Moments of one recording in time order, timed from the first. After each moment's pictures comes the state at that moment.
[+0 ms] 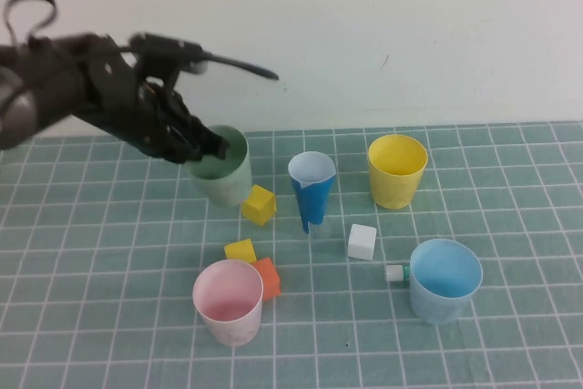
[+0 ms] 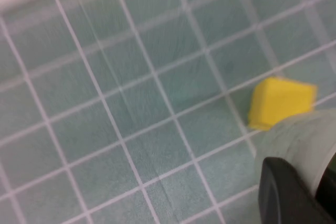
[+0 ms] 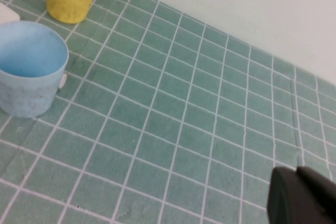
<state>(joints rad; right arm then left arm) -0.04 0.30 -0.32 0.11 0.58 -0.54 -0.24 1.87 -1.45 -0.25 0.62 0.28</state>
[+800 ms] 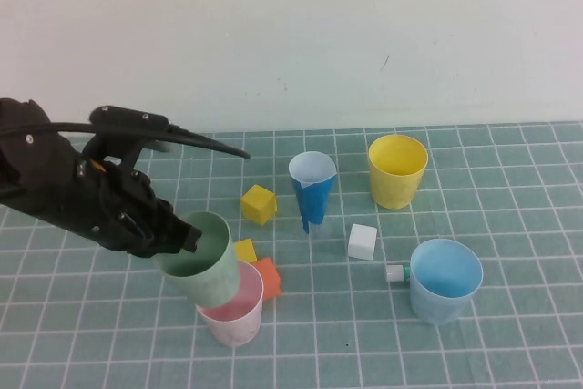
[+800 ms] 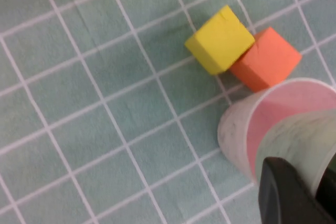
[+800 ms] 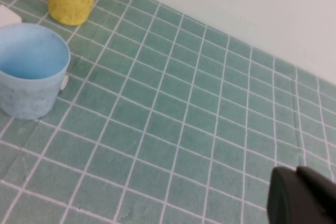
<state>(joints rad) -0.04 0.30 -0.32 0.12 0.58 -0.54 -0.24 1.52 -1.04 -0.36 0.72 0.36</state>
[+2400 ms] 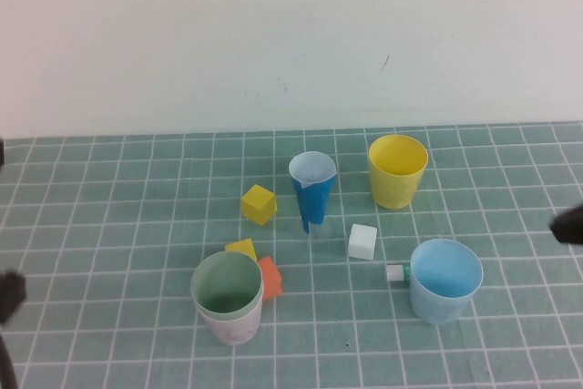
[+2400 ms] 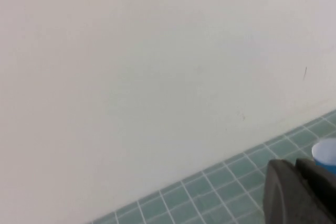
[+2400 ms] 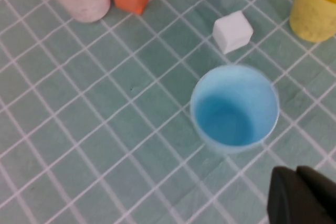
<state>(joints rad) -0.01 1.24 -0.86 0.73 0.92 -1.22 -0.24 0.61 -0.66 -0.21 0.25 0.40</state>
